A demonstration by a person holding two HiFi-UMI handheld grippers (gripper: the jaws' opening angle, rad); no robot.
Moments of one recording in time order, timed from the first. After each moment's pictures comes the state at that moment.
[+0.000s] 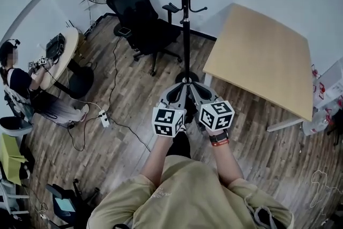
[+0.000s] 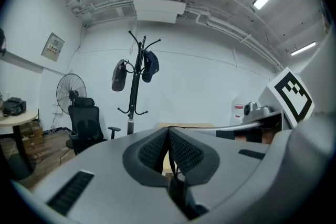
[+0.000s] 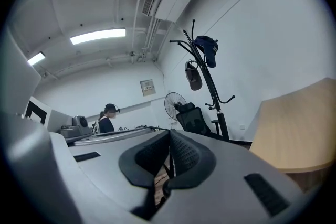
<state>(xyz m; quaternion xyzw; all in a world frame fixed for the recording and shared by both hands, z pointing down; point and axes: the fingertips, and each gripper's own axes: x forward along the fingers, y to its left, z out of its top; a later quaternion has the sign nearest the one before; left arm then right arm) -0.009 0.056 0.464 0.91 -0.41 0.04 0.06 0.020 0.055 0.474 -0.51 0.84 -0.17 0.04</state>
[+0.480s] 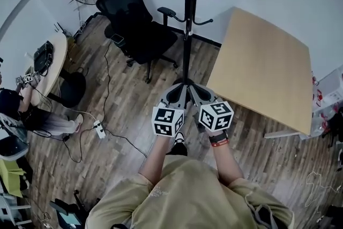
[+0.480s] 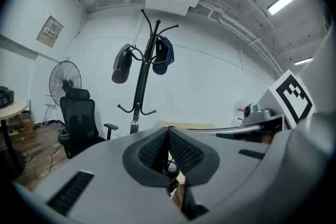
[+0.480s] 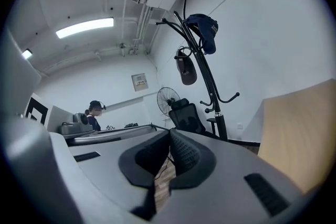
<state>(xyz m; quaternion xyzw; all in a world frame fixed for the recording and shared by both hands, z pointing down) -0.014 -0.145 0.472 0.91 -0.39 0.05 0.09 0.014 -0.143 0.485 -0.53 0.83 -0.19 0.02</state>
